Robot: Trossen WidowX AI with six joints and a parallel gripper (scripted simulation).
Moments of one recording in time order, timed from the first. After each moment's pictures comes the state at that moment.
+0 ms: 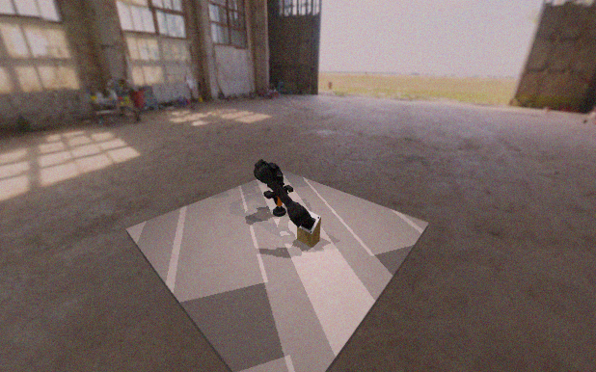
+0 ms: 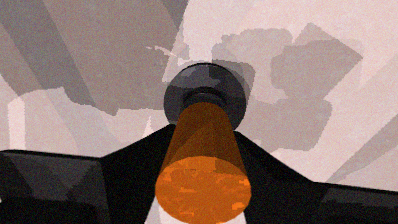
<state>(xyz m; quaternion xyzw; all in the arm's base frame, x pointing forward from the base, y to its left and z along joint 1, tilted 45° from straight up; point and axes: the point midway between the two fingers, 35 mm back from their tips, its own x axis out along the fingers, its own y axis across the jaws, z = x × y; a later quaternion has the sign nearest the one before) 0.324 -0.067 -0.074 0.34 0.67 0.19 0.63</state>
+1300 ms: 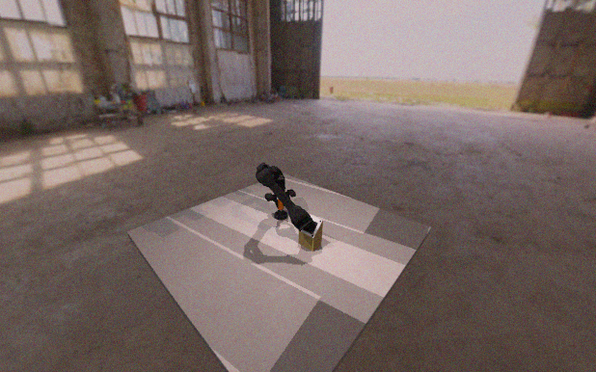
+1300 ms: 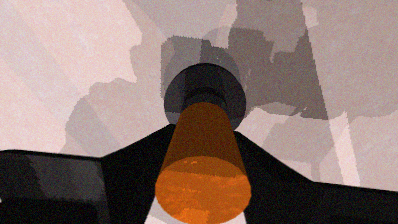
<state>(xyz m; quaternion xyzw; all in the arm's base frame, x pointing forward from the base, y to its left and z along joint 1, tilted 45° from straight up) 0.324 -0.067 -0.073 0.40 0.69 0.12 0.59</state>
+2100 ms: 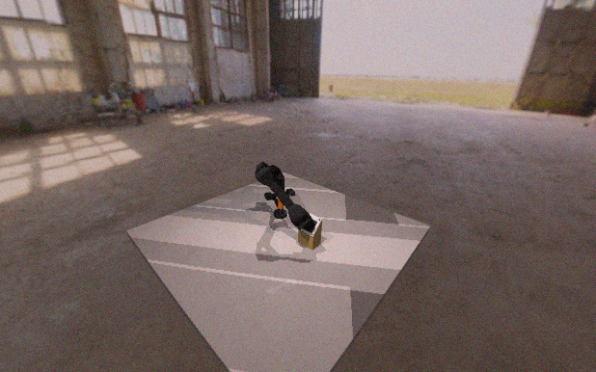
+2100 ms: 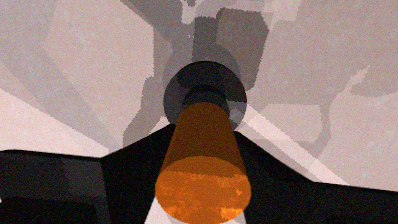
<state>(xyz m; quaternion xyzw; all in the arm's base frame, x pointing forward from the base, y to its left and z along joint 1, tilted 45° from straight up) 0.322 -0.066 -0.074 0.41 0.69 0.12 0.59</state>
